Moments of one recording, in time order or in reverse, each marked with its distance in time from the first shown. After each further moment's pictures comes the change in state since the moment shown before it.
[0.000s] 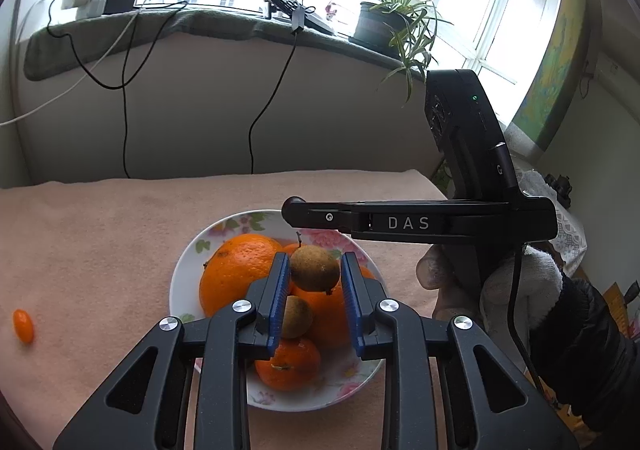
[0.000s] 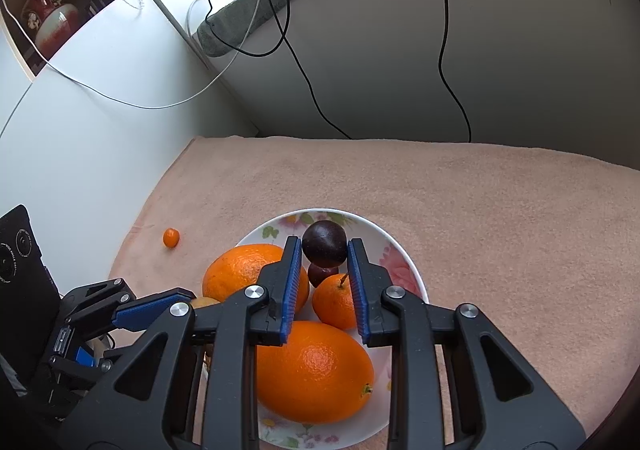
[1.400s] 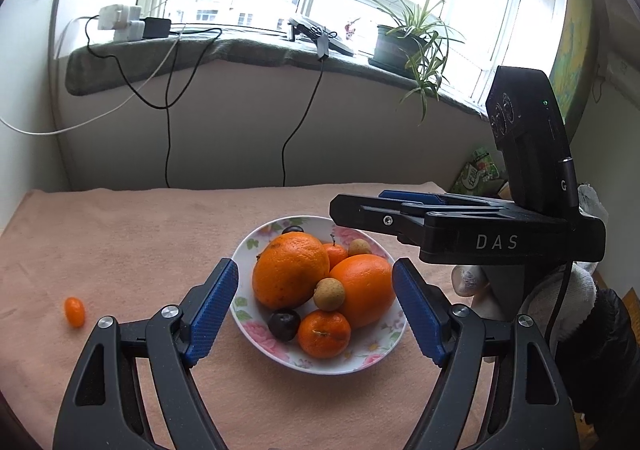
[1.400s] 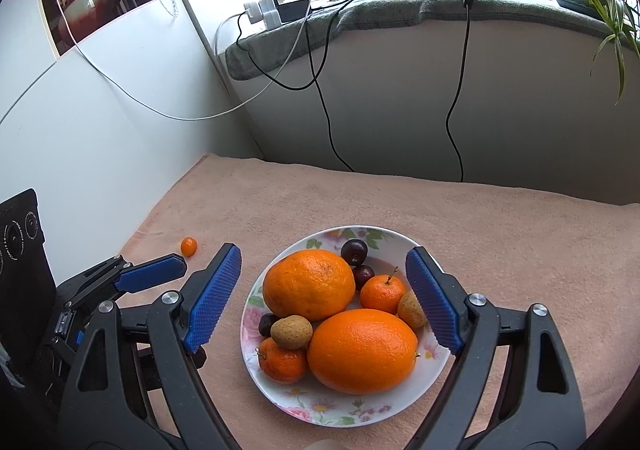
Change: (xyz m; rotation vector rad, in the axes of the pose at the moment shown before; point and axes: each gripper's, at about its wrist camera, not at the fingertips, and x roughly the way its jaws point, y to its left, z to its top) left arm -0.050 0.014 -0.008 0.009 -0.057 0.092; right arm -0.043 0.065 -0.013 -0.103 -0.140 -0.096
